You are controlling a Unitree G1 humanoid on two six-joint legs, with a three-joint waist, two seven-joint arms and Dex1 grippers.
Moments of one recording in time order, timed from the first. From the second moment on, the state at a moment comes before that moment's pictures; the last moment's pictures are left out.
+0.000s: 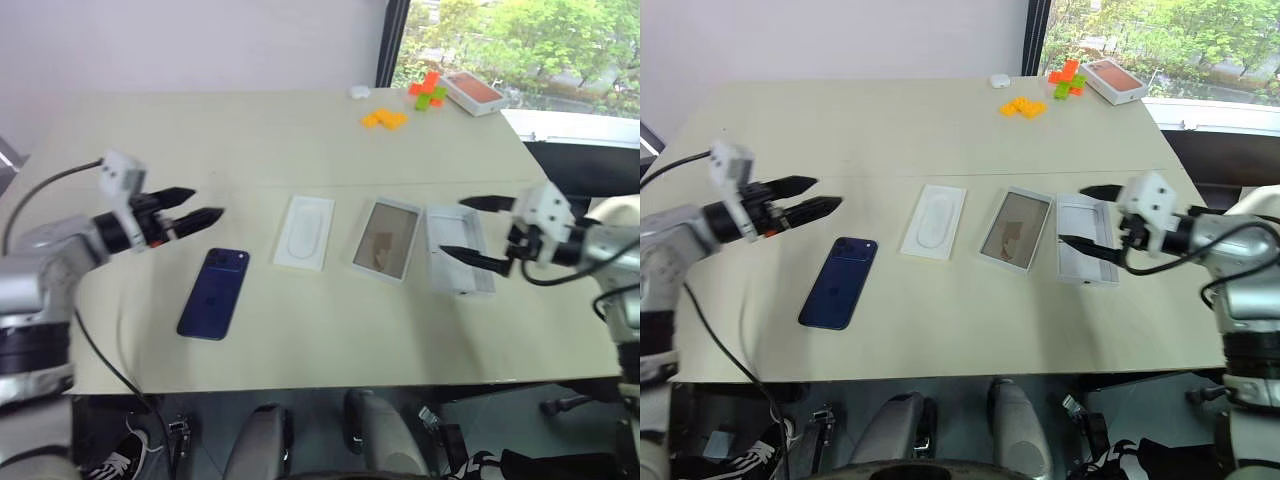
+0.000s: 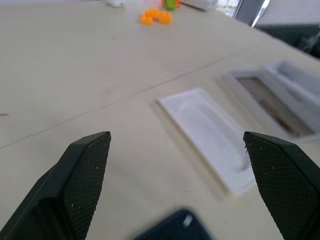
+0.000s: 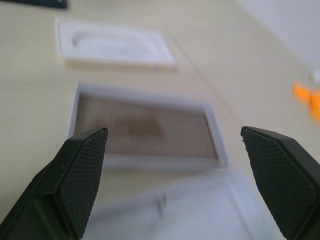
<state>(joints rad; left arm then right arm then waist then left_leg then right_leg) -0.57 0.69 0.23 0.07 -0.58 0.81 -0.83 -0.42 -0.85 -0.11 0.06 0.30 0.07 1.13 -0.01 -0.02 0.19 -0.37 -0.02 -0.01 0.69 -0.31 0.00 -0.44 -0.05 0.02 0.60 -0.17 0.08</state>
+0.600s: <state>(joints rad) -0.83 0.33 0.17 0.37 -0.53 1.02 -0.44 -0.46 -0.78 -0.03 0.04 0.26 0.02 1.08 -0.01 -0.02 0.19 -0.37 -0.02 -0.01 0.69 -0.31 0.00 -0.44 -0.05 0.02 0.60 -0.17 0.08</state>
